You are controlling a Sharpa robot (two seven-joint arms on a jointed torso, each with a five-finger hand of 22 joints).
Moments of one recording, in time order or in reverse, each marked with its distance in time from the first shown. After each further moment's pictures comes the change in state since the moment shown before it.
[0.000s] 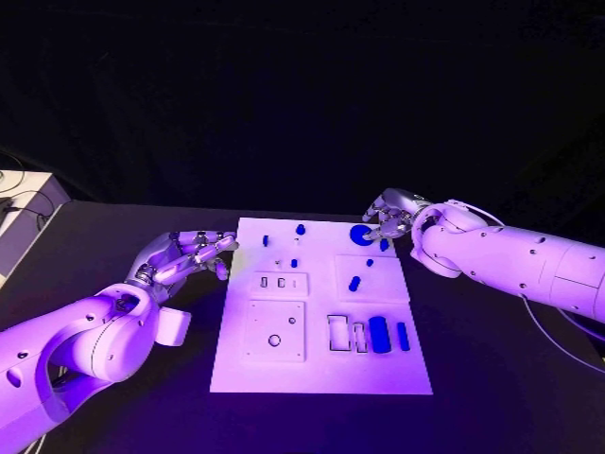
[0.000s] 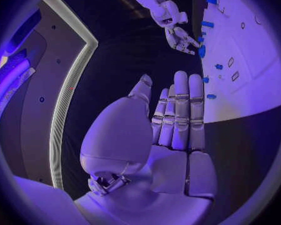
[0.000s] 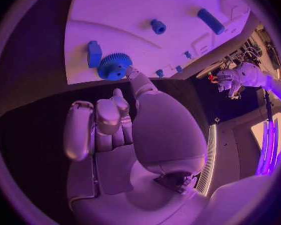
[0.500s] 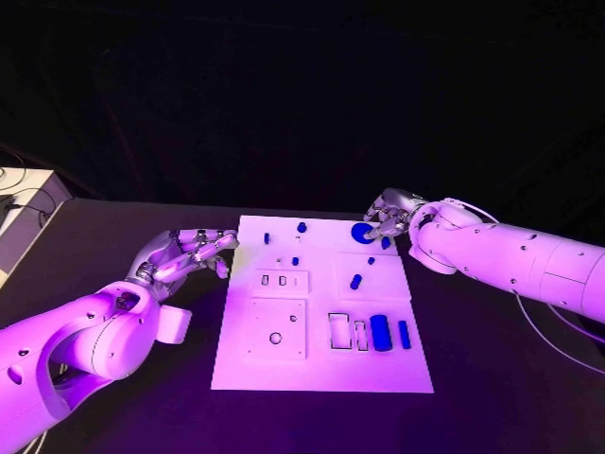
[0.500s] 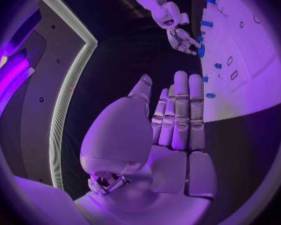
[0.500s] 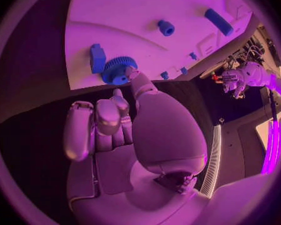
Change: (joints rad) left arm 0.000 0.000 0.000 -0.001 0.000 0.000 -0.001; left_hand 0.000 0.000 0.000 0.000 0.000 0.000 0.000 0.000 0.000 0.000 0.000 0.000 0.000 0.000 0.000 0.000 -0.001 -0.002 0.000 0.000 0.000 -0.002; right arm -0.003 0.036 0.000 -0.053 0.012 0.027 -0.025; right_hand 0.000 0.000 0.000 0.000 0.004 -0.002 0.002 0.000 0.000 0.000 0.000 -0.004 -0.002 0.000 0.000 0.004 0.006 -0.002 0.000 0.000 0.004 0.000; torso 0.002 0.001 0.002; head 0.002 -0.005
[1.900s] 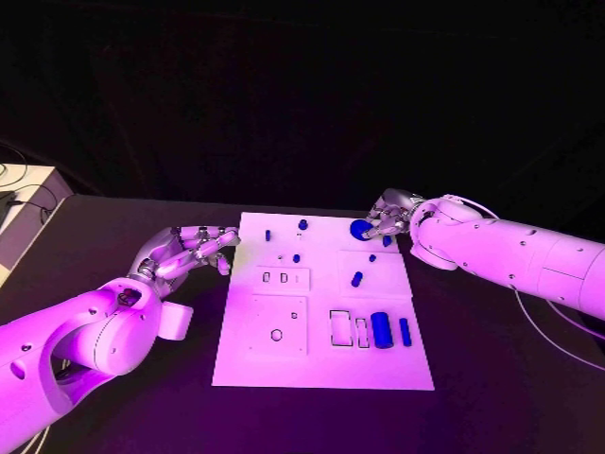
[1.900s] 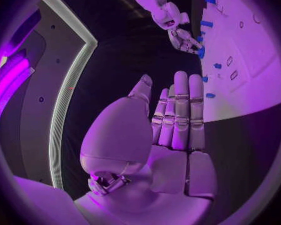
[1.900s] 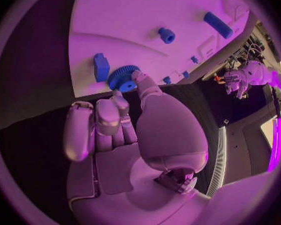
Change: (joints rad) left arm 0.000 0.000 0.000 0.000 0.000 0.000 -0.002; left_hand 0.000 0.000 0.003 -0.003 0.000 0.000 0.000 0.000 0.000 -0.007 0.000 0.000 0.000 -0.004 0.004 0.000 -0.001 -0.001 -0.004 0.004 0.004 -0.006; right arm 0.002 0.016 0.003 -0.022 0.009 0.070 -0.028; right_hand -0.082 -0.017 -0.022 0.022 0.138 -0.005 0.001 -0.001 0.000 -0.002 0.002 -0.009 -0.004 0.000 0.000 0.000 0.018 -0.004 0.000 0.000 0.004 0.000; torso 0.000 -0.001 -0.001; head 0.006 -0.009
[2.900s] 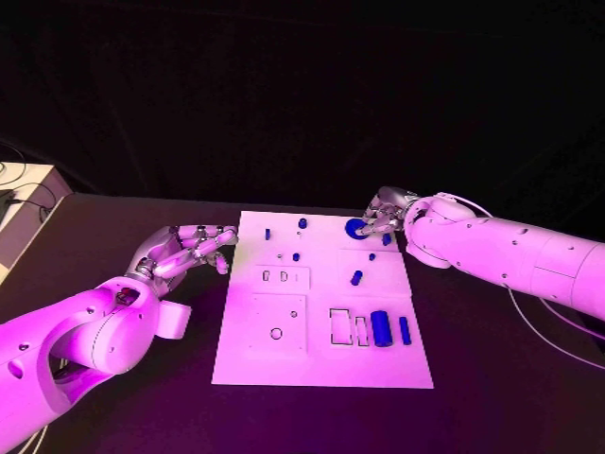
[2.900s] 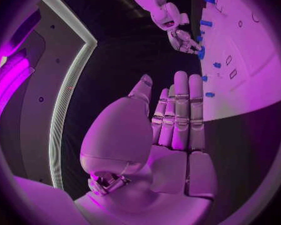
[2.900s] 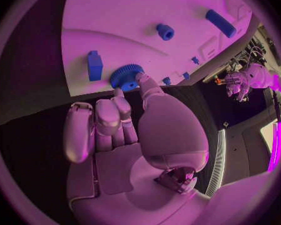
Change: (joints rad) left arm 0.000 -0.004 0.000 0.000 0.000 0.000 -0.002; left_hand 0.000 0.000 0.003 -0.003 0.000 0.000 0.000 0.000 0.000 0.000 0.000 0.000 0.000 0.000 0.000 0.000 -0.001 -0.001 0.000 0.000 0.004 -0.006; right arm 0.001 0.020 0.000 0.000 -0.038 -0.011 -0.032; right_hand -0.056 0.043 0.004 0.051 -0.070 0.074 -0.030 0.001 0.008 0.038 -0.024 0.022 0.026 0.008 -0.007 0.000 0.007 -0.015 0.000 0.000 0.027 -0.001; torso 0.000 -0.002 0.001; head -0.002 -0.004
